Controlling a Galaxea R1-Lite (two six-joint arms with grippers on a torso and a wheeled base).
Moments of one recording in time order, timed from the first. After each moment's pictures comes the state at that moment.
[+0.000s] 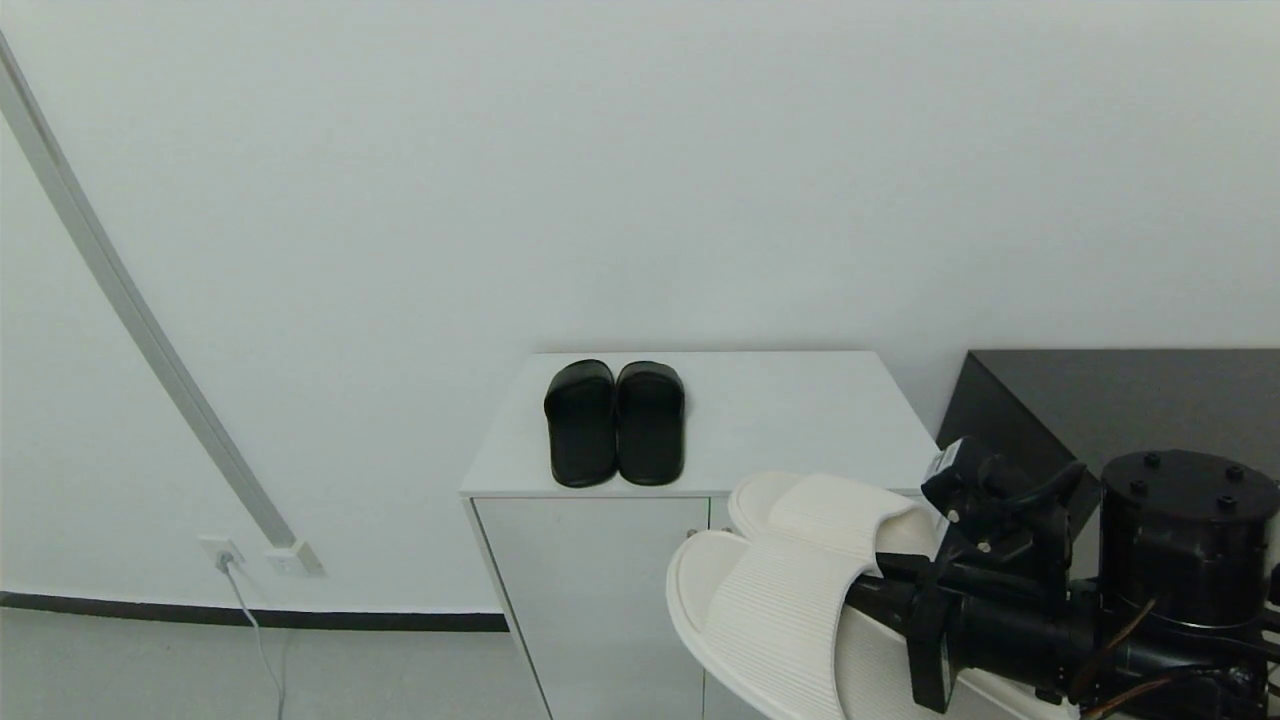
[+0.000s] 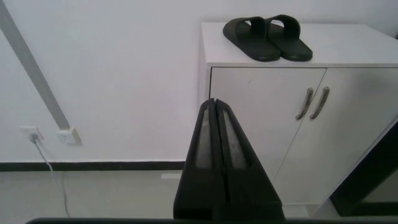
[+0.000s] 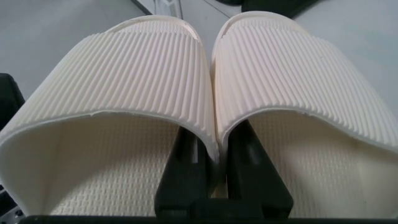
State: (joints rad) left arm 0.00 0.00 0.00 0.00 0.01 -0.01; right arm 0.72 1.57 -0.44 -0.86 0.20 -0.03
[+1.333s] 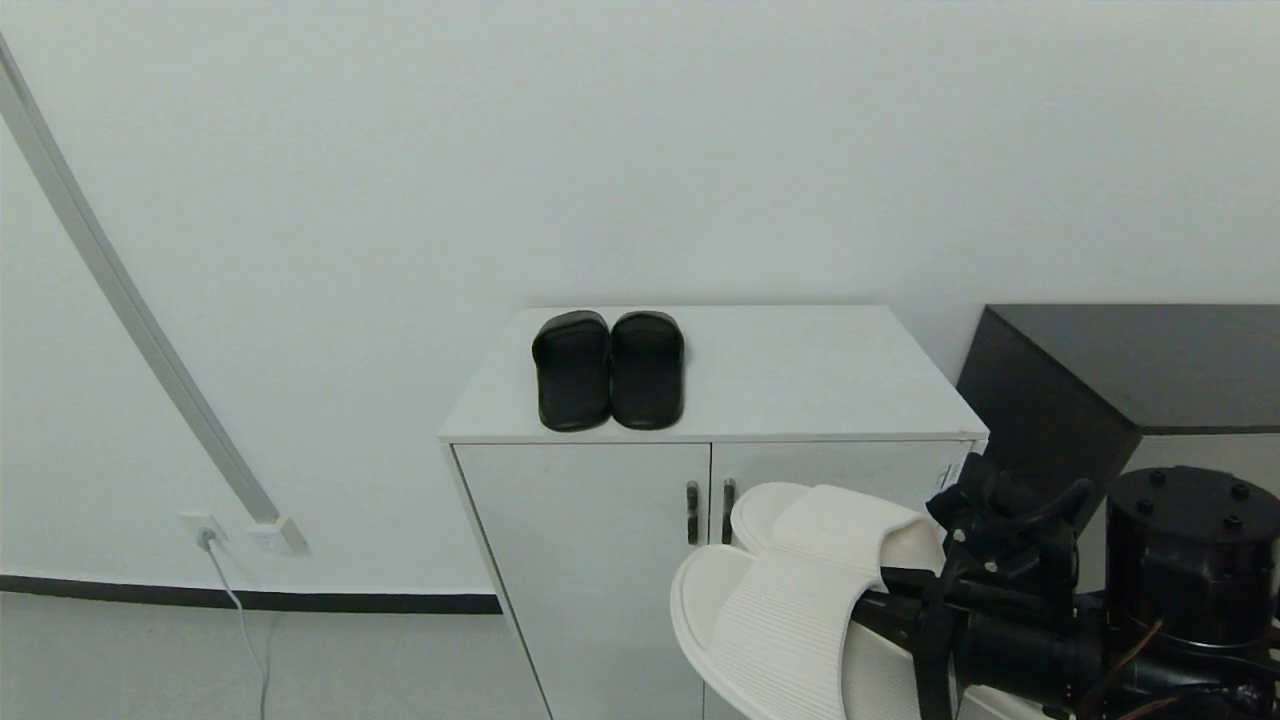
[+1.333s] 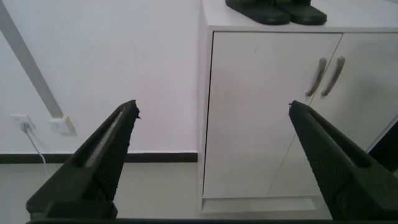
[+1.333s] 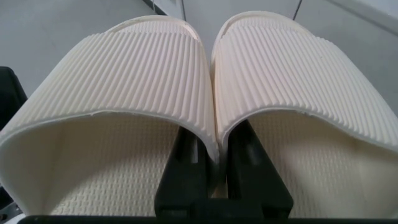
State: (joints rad) left arm 0.00 0.00 0.00 0.00 0.01 -0.01; right arm 0.73 1.57 -0.40 -0.89 0.19 -0.03
